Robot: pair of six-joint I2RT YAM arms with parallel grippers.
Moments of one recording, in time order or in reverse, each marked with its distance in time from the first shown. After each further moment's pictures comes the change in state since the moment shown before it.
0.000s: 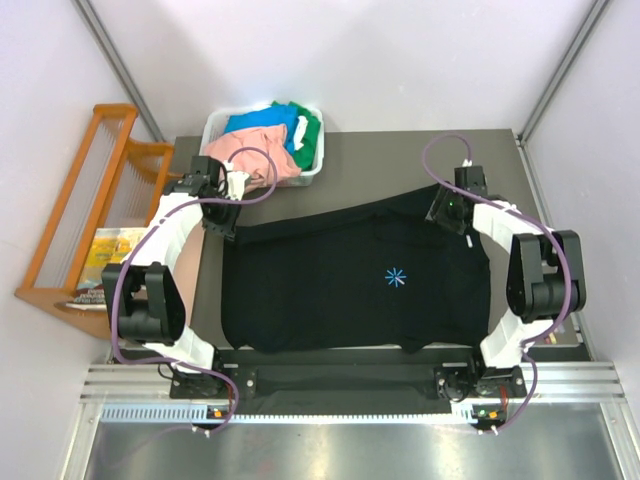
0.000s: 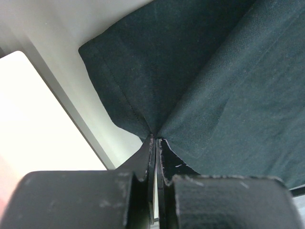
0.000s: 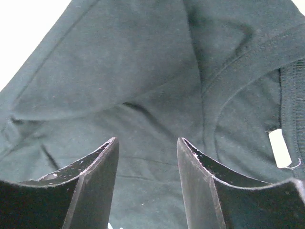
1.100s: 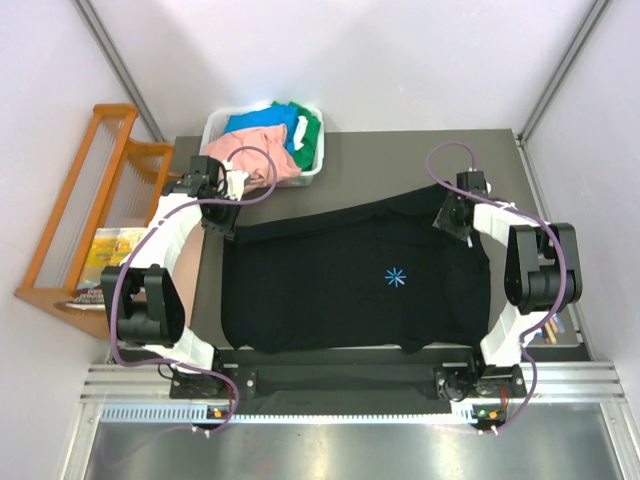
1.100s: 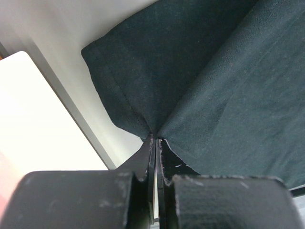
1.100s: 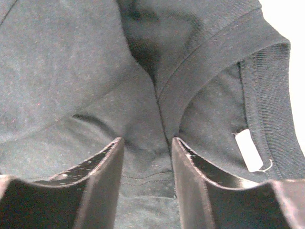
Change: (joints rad) left arm 0.000 -0.013 0.000 0.000 0.000 0.000; right arm -0.034 0.071 -0.013 -0.011 0.070 0.002
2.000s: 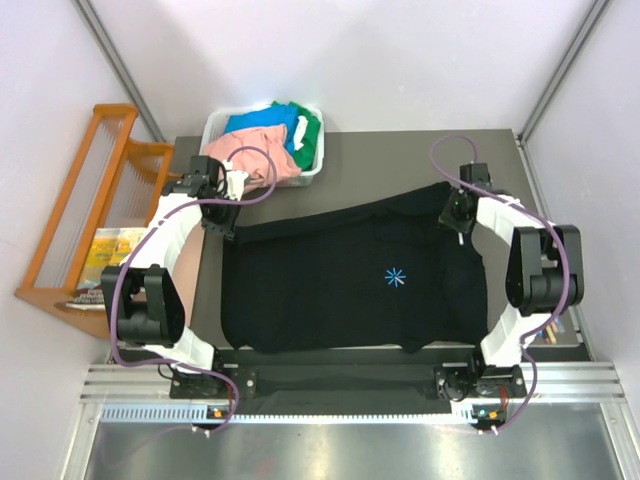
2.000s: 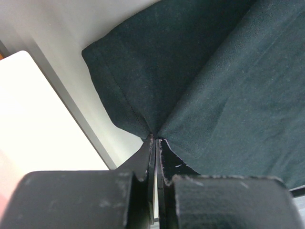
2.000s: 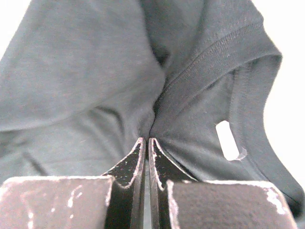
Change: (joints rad) left arm 0.000 0.000 0.000 0.000 -0.004 0.000; right arm -0.004 -0.007 0.067 -0.090 -0.064 0.008
